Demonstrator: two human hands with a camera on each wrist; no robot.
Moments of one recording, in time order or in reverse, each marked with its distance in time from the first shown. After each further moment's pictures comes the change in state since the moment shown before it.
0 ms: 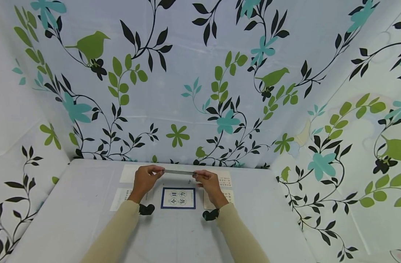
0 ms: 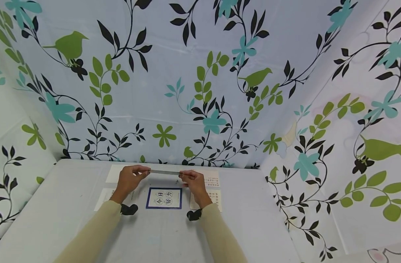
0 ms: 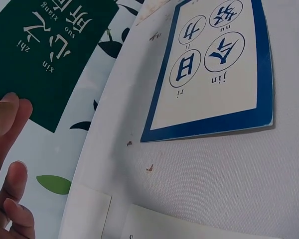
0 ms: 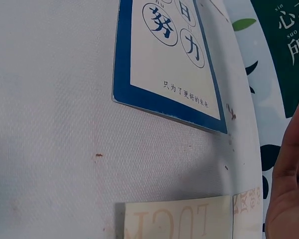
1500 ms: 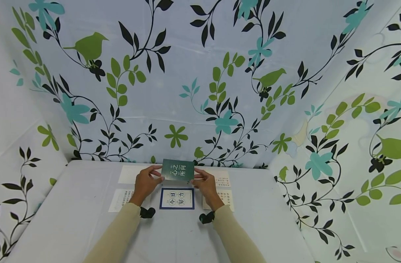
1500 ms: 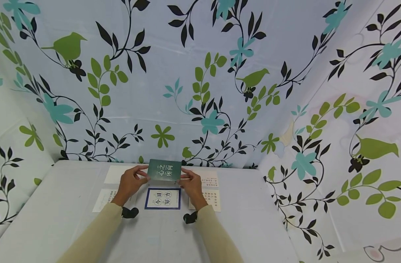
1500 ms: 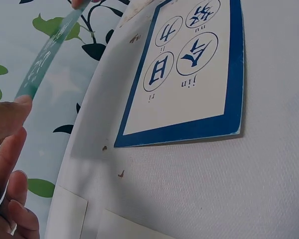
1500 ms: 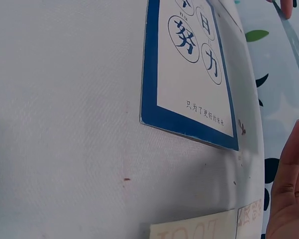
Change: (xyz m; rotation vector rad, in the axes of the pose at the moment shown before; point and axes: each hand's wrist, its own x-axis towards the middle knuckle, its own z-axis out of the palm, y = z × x) left_hand -0.006 -0.002 0.011 0.012 -0.041 -0.068; right_hand -0.004 0.004 0.014 -0.097 0.111 -0.007
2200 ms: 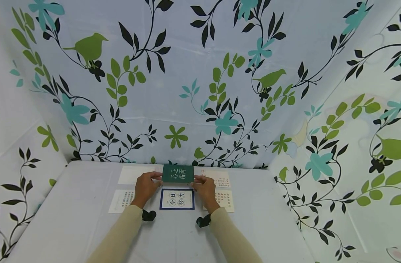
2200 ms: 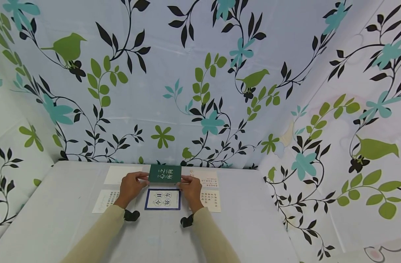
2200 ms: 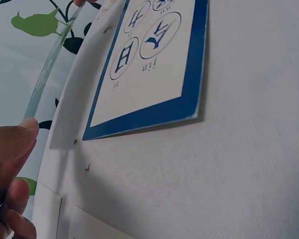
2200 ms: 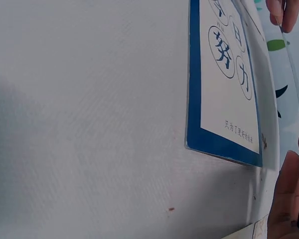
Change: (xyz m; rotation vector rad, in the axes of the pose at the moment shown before) left_hand -0.003 -0.011 0.010 0.113 0.019 0.009; right_hand -0.002 0.015 0.011 -0.131 0.136 0.000
